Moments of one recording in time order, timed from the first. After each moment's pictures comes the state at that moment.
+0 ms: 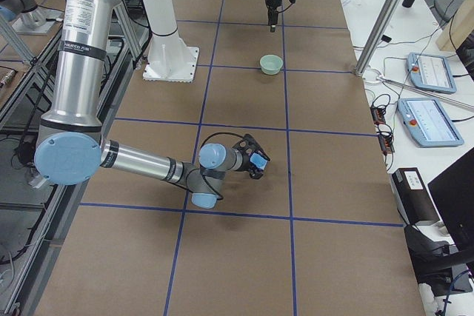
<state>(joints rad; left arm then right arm) -0.75 -2.29 -1.62 -1.73 -2.21 -1.25 0.92 -1.75 1.36 0.06 1.95 0.51</state>
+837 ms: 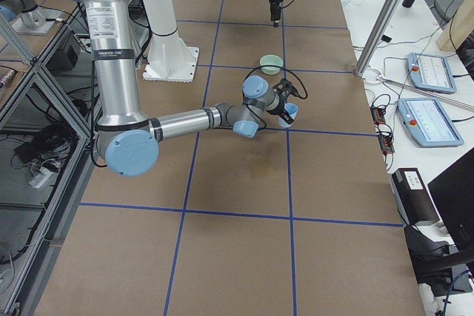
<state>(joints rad) -0.80 -2.22 -1.65 -1.74 -2.21 -1.23 0.86 -1.42 1.65 -0.67 1.86 0.51</state>
